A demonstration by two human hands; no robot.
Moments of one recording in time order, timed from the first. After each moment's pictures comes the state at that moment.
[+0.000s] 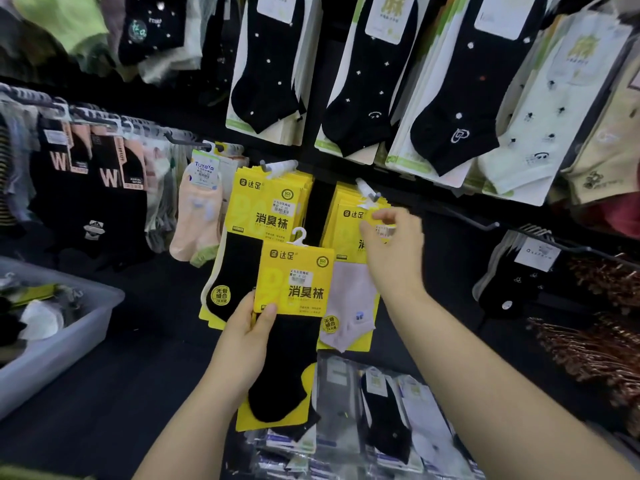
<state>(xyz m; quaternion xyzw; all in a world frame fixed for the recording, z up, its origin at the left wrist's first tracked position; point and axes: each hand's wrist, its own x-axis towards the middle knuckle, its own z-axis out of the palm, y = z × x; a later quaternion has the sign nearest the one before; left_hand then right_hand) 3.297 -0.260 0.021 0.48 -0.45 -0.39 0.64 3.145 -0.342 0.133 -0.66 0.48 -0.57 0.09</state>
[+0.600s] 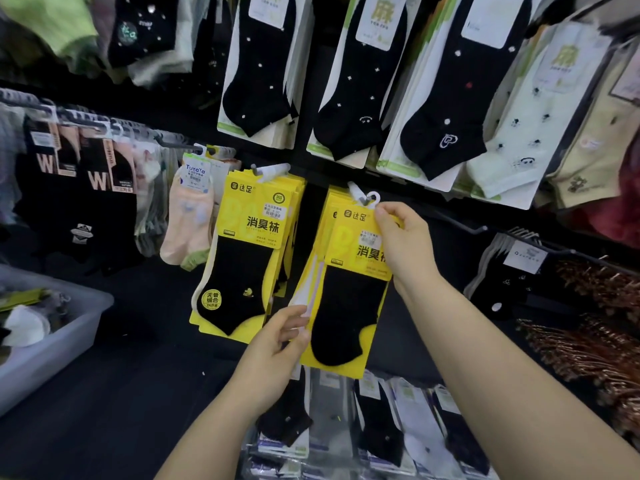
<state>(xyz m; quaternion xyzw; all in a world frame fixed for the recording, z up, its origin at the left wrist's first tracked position) 3.272 -0.267 0.012 0.46 -0.56 -0.40 0.56 3.128 -0.349 0.157 -0.64 0.47 -0.57 0.22</state>
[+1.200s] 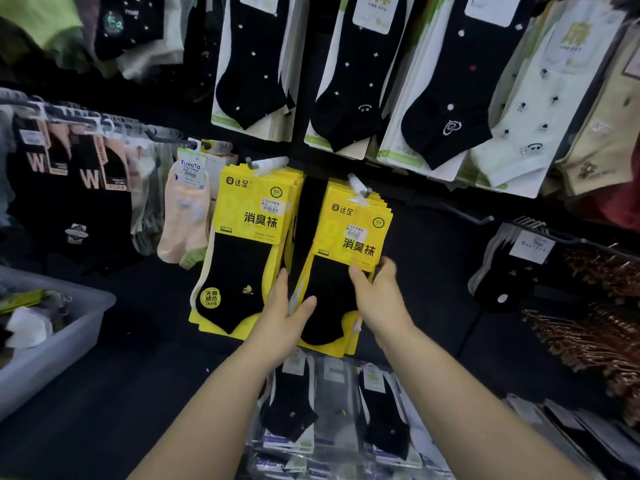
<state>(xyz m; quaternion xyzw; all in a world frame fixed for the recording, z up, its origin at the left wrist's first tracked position) 3.272 -0.311 0.026 0.51 -0.58 -0.36 0.52 3.130 -0.345 0.082 -0.61 0.57 -0.48 0.28</state>
